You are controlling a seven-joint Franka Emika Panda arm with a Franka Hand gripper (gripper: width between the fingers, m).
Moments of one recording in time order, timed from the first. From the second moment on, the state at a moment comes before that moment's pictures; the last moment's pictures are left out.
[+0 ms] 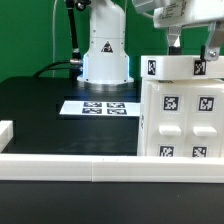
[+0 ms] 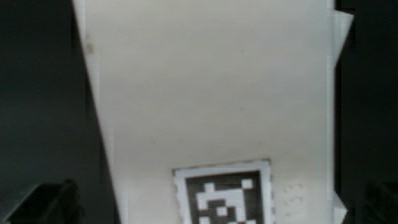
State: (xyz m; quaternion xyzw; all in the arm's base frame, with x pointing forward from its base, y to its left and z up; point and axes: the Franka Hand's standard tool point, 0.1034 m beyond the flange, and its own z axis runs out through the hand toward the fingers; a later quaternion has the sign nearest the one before) arm 0.613 0.081 0.164 0.62 0.78 0.02 0.07
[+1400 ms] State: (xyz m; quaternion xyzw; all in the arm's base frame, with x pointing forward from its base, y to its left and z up) arm 0.613 0.077 0.163 0.82 0.57 0.04 0.06
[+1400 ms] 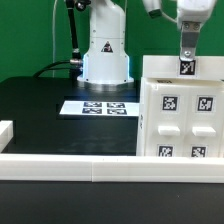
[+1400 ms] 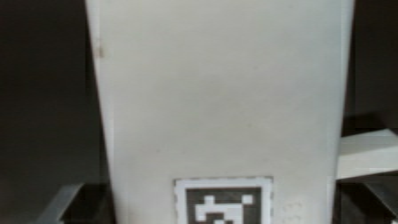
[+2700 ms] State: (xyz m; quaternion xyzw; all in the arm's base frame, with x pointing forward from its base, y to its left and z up) arm 0.611 0.085 0.162 0.99 -0.13 0.08 -0.03
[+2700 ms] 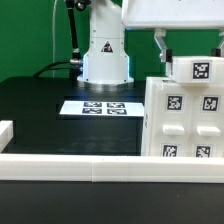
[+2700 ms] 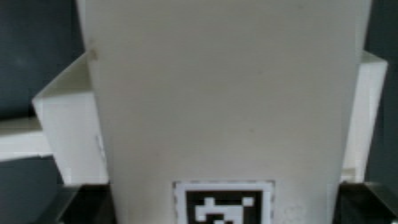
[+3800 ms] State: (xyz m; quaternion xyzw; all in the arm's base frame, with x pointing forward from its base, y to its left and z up) arm 0.612 0.089 0.162 0.72 -0.68 0.04 -0.10
